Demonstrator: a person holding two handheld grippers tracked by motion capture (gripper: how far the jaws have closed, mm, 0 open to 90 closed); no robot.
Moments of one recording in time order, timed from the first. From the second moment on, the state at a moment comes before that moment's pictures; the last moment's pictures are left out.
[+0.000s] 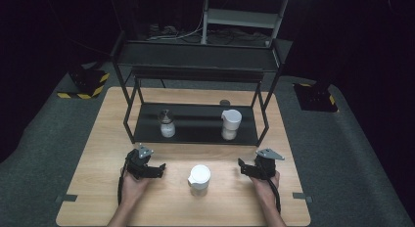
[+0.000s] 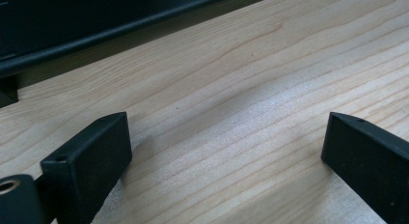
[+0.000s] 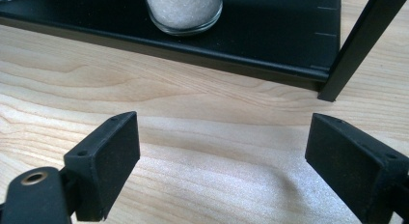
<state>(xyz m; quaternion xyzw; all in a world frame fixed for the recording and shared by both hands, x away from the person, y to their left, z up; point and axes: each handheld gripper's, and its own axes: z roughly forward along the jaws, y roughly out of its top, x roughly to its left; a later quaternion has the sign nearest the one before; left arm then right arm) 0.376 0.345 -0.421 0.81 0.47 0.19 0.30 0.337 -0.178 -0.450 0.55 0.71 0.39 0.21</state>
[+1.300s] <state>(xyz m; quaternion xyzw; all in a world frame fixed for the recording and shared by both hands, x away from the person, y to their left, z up) 0.376 0.345 -0.421 0.81 0.47 0.19 0.30 0.344 -0.171 -0.447 0.56 0.72 0.36 0.19</state>
